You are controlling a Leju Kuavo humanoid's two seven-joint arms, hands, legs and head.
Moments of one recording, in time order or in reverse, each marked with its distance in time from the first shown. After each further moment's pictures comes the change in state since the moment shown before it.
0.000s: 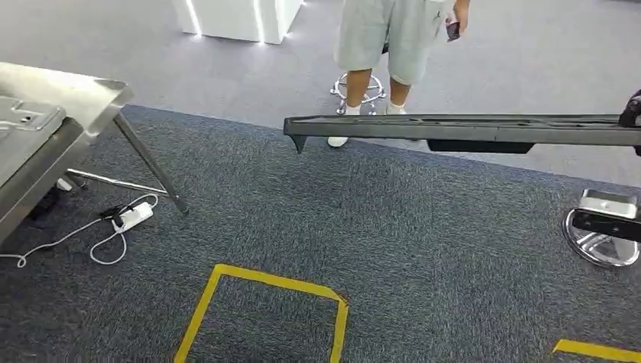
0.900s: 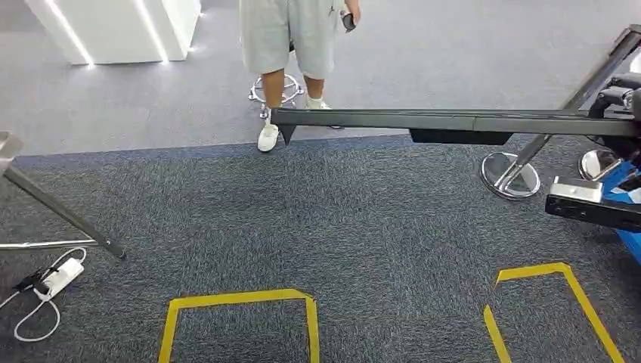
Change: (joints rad) left arm 0.000 -0.001 -0.005 0.000 0.013 -0.003 -0.018; right arm -0.258 0.038 0.307 0.053 0.025 -0.042 0.036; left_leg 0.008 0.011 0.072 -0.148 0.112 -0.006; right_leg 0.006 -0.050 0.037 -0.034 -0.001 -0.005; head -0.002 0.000
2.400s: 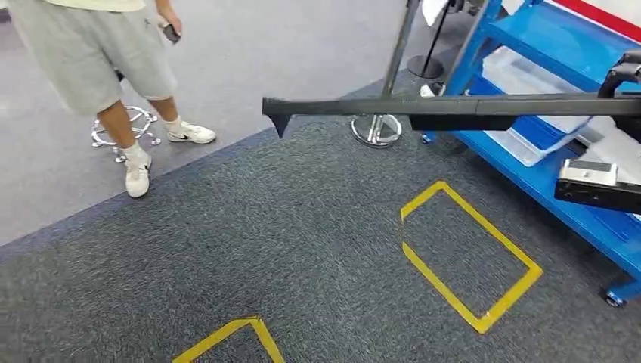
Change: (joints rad) left arm 0.003 -0.003 -0.016 0.000 0.008 -0.027 -0.011; right arm -0.271 -0.019 0.173 0.025 -0.079 0.064 0.010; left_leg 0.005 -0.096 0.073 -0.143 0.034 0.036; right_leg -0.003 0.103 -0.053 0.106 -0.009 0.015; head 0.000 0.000
